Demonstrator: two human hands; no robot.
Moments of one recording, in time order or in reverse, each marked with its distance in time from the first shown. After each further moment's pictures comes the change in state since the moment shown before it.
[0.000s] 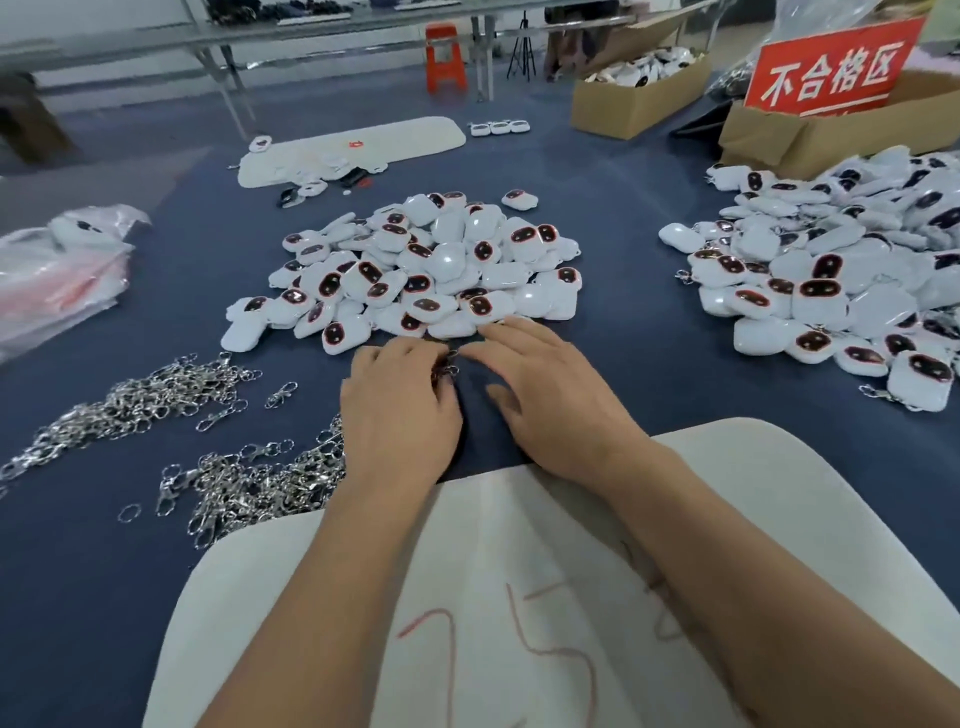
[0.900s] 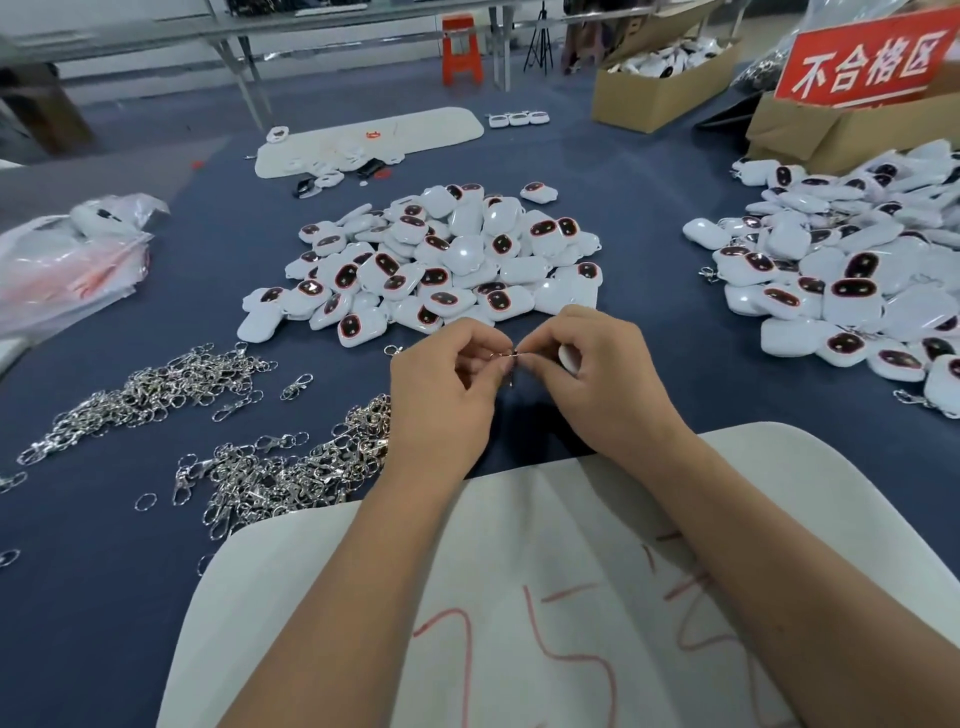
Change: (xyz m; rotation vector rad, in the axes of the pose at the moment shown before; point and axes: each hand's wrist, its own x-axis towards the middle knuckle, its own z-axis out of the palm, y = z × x) left_hand -0.002 0.010 0.011 -0.750 0.081 0.047; right_hand -0.002 0.011 -0.005 0.379 0.269 0.195
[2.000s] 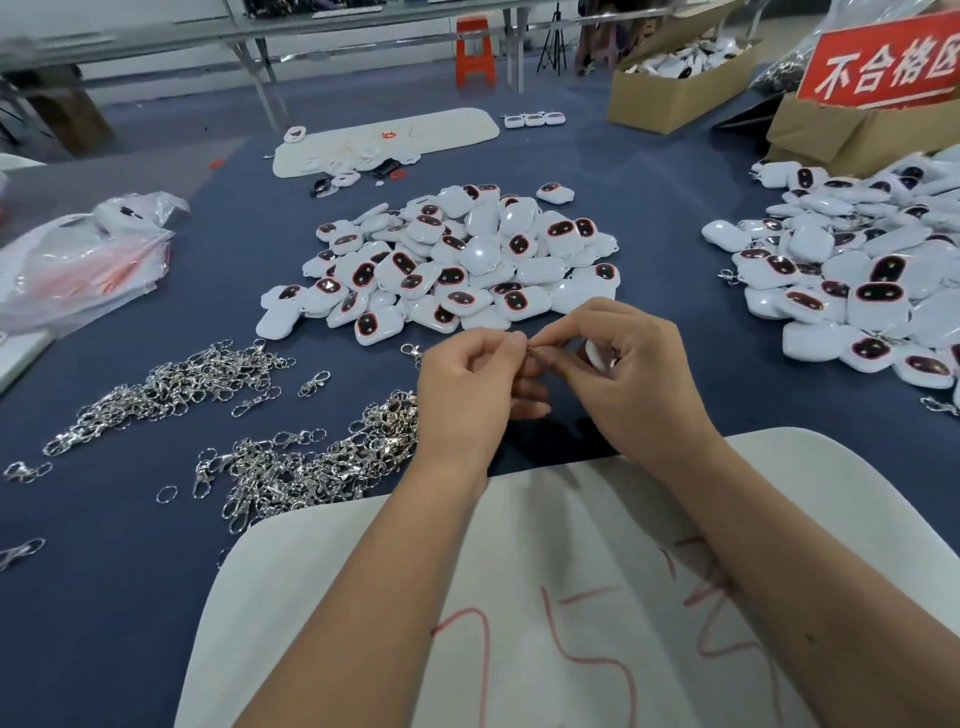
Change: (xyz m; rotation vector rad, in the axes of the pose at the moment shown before) left_hand -0.001 0.012 0.011 -0.536 0.016 -0.432; right_hand -0.004 0.000 -0.004 0.162 0.078 -0.096
